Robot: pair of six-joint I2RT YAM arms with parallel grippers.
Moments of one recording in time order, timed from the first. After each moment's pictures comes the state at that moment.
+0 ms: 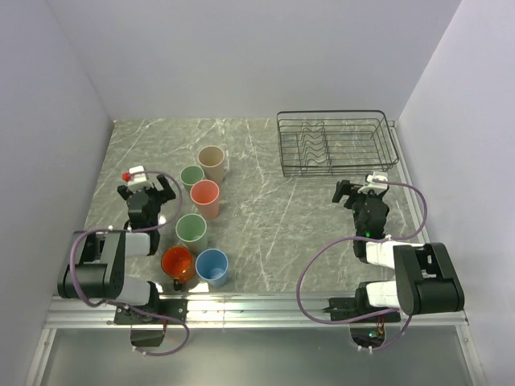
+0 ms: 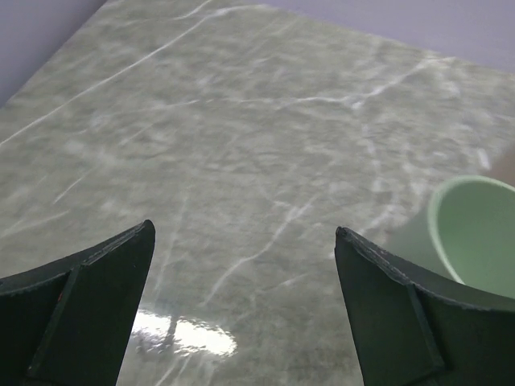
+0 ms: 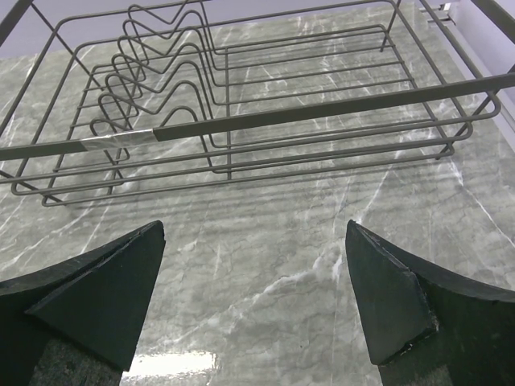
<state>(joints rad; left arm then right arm) 0.01 1.44 0.26 1.11 -0.17 -0.16 0.05 1.31 0.21 1.03 0.10 0.12</state>
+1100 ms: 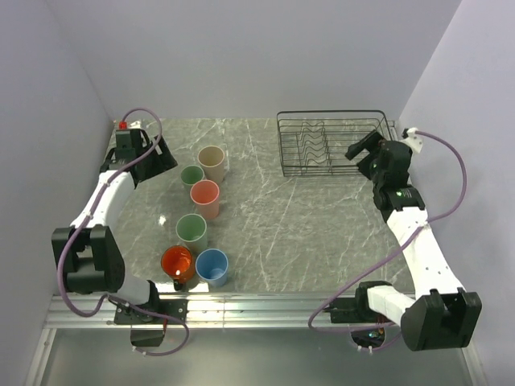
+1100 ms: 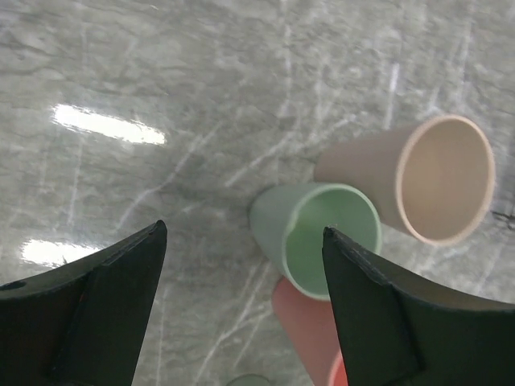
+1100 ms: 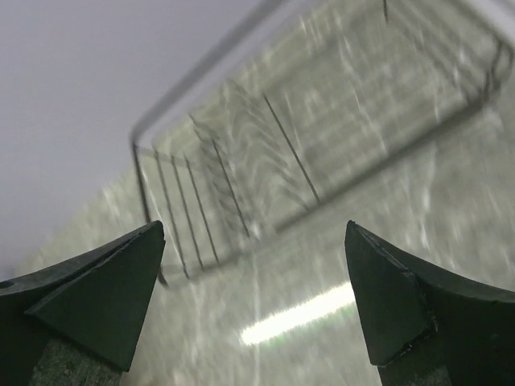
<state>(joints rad) 0.05 1.48 1.14 -0.39 0.09 -0.40 0.04 1.09 0.97 -0.22 0.20 0.68</state>
